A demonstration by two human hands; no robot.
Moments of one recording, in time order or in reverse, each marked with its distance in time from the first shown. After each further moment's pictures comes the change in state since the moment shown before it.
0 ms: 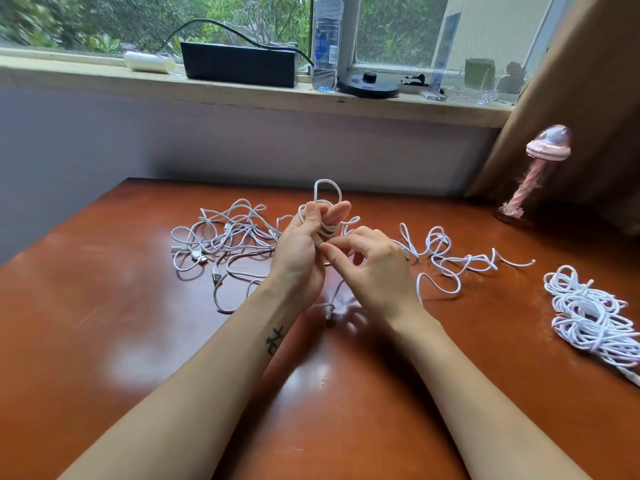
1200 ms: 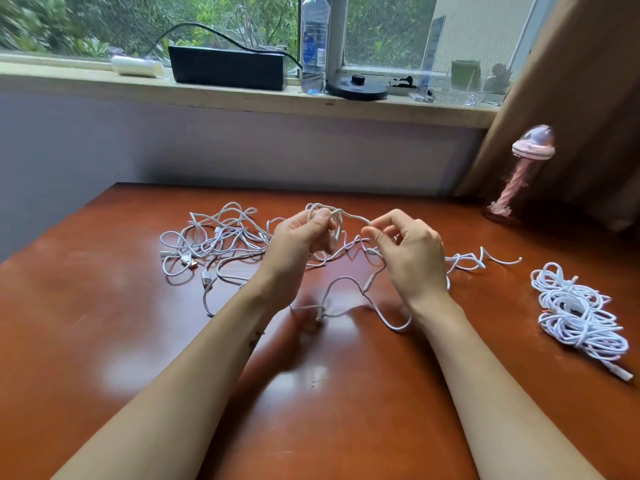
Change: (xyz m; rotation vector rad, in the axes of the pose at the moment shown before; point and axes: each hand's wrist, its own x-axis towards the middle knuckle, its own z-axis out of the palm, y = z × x) left_hand -0.004 0.007 -0.003 0.541 -0.146 0.159; right_hand 0.013 0.040 -0.039 -0.147 0.173 0.153
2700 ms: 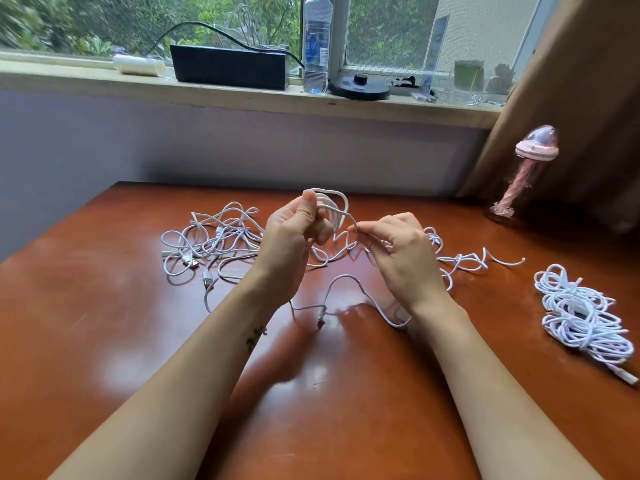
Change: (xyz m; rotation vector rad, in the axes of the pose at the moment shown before) left_hand -0.002 0.014 0.003 -0.144 0.052 0.068; right_hand 0.001 0.003 0.009 0.005 -0.086 -0.244
